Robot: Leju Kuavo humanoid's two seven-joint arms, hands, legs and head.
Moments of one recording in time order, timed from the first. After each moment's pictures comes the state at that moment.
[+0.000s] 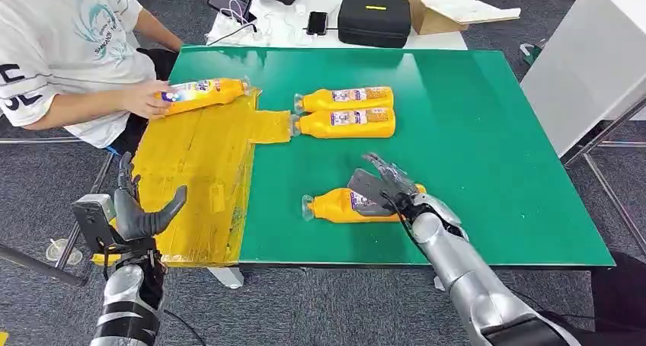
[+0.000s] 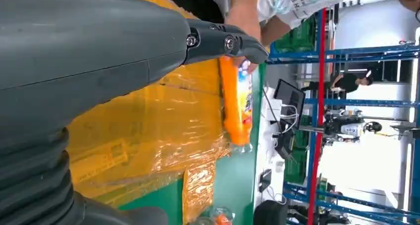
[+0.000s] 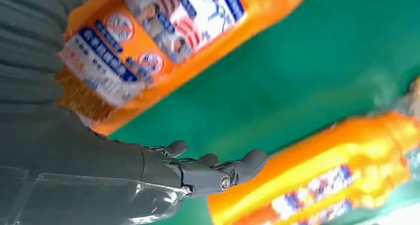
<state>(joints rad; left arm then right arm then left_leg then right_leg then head) -0.24 -0.20 0.12 -1.03 -0.09 0.00 -0.70 -0.56 -0.08 0.36 -0.78 0.63 0.09 -0.17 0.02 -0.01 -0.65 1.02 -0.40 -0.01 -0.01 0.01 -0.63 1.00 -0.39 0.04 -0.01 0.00</state>
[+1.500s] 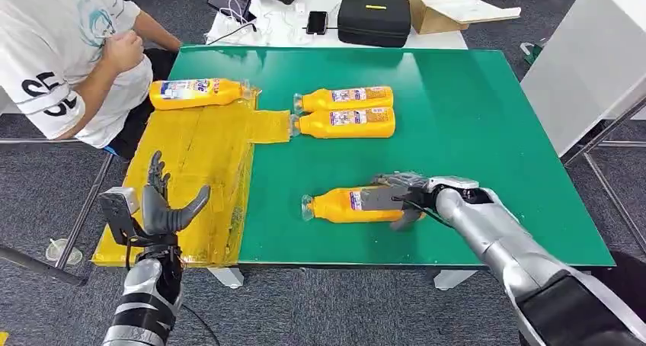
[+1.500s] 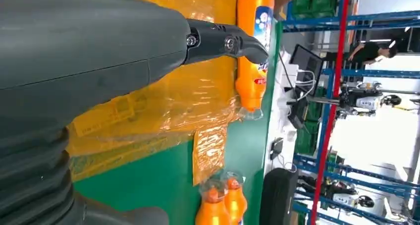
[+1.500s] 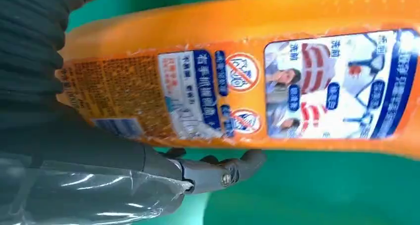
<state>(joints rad) -0.29 -0.22 0.06 -0.91 -0.03 -0.04 -0.70 -0.77 -0.28 0.82 -0.71 0.57 0.42 -0.18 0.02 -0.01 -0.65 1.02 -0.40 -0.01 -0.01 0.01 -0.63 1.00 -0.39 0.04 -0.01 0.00</state>
